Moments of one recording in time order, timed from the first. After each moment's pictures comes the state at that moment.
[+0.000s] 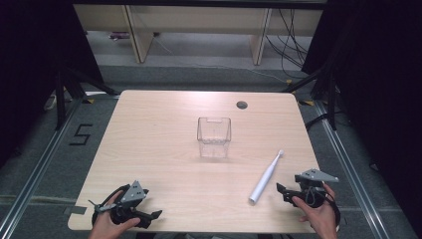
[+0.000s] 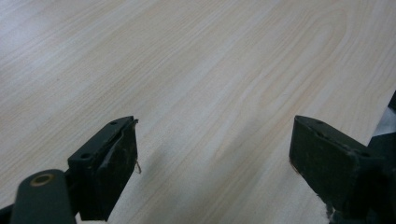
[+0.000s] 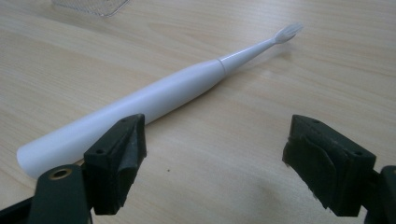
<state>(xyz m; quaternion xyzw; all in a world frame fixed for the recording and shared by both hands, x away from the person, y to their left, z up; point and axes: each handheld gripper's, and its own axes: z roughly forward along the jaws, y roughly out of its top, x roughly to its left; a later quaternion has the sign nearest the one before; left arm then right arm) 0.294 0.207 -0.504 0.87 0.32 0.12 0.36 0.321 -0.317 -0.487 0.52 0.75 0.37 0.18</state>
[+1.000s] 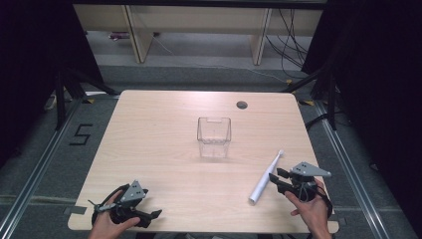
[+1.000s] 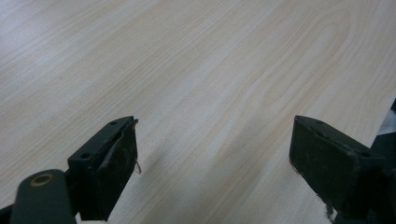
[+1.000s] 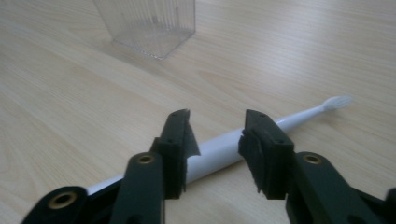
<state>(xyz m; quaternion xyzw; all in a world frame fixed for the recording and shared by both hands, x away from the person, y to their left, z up) 0.295 0.208 -0.504 0.87 0.32 0.12 0.36 0.331 -0.291 -0.466 0.44 0.77 0.42 0.20</state>
